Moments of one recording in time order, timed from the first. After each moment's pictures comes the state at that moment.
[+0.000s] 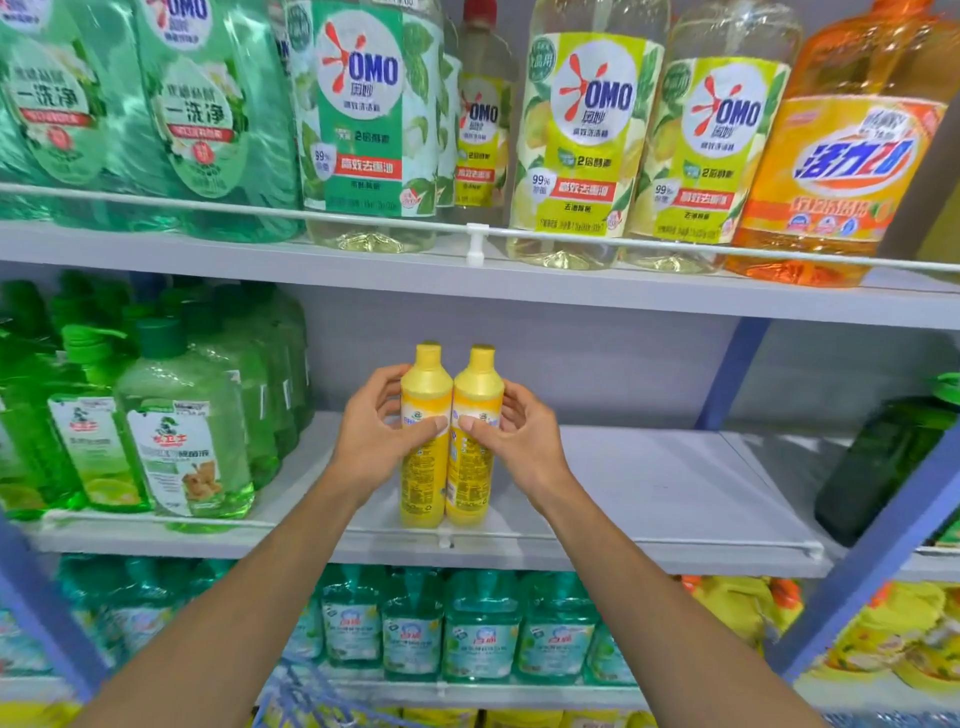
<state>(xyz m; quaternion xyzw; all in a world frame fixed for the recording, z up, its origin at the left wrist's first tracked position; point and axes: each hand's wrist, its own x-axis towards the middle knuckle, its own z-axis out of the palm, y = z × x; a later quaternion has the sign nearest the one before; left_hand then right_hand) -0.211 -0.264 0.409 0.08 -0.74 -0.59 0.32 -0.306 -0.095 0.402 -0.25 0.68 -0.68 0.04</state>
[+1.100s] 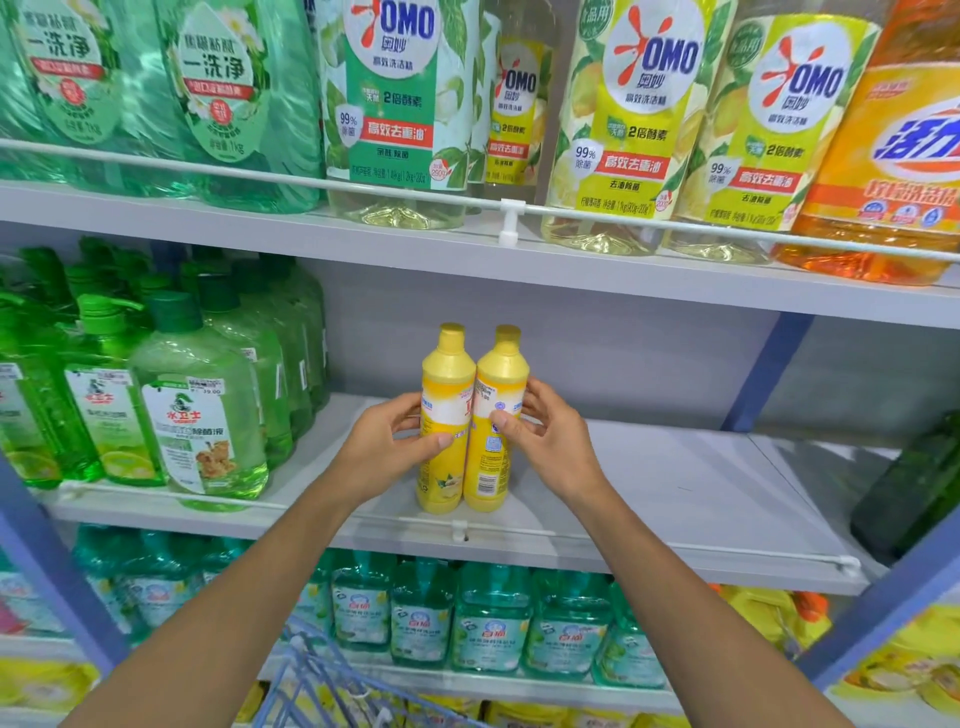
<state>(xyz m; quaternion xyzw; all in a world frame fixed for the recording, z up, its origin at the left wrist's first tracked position) -0.209 -0.288 0.374 0.03 -0.80 -0.56 0.21 -0.319 -0.084 0.389 -0.30 0.74 -0.60 0.03</state>
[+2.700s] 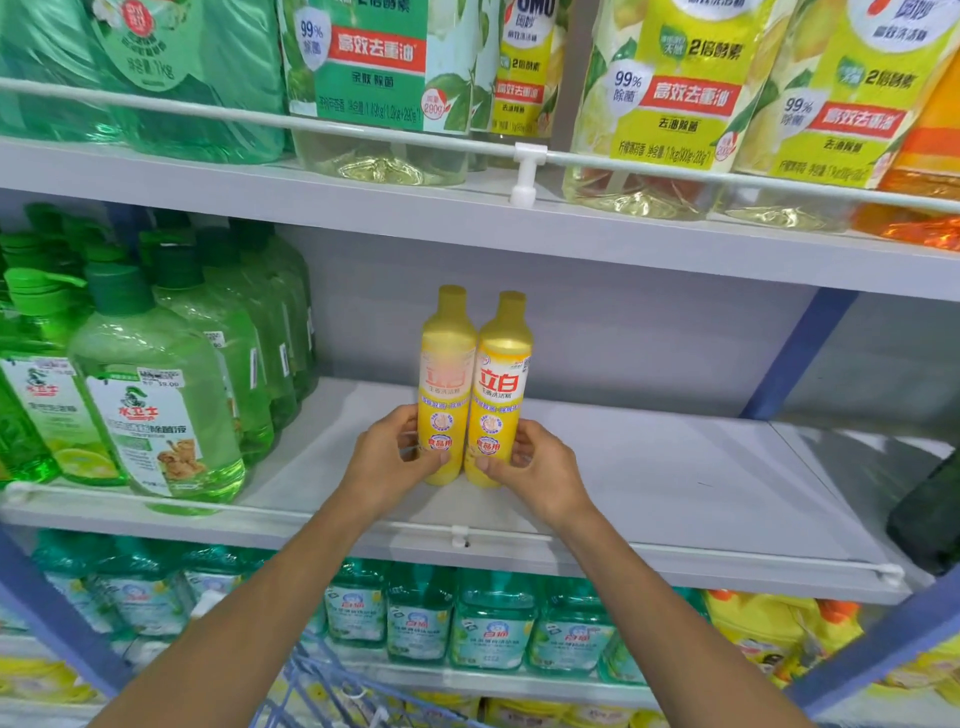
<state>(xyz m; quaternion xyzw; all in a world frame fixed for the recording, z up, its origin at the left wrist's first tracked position) -0.241 -0.292 0.320 0.13 -0.80 -0.55 0.21 -0.333 -0.099 0.330 -0.24 0.81 -0.53 0.08</state>
